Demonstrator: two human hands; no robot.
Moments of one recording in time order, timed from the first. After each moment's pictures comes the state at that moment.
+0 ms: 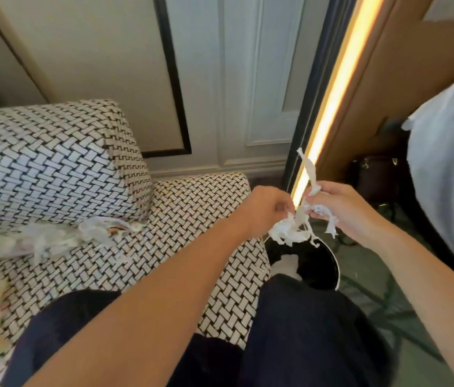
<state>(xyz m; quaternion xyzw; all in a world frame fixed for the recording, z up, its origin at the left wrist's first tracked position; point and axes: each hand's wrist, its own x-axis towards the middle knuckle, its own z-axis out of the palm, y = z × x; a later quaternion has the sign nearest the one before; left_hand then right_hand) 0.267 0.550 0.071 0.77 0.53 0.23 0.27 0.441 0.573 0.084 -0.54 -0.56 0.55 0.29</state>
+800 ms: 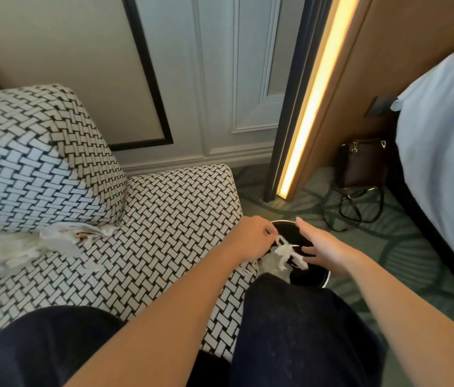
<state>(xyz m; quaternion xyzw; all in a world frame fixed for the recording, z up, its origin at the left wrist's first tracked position) 0.292 0.547 0.018 0.67 0.62 0.11 0.41 0.470 0.579 -0.031 -0.63 -0.39 0.66 0.15</state>
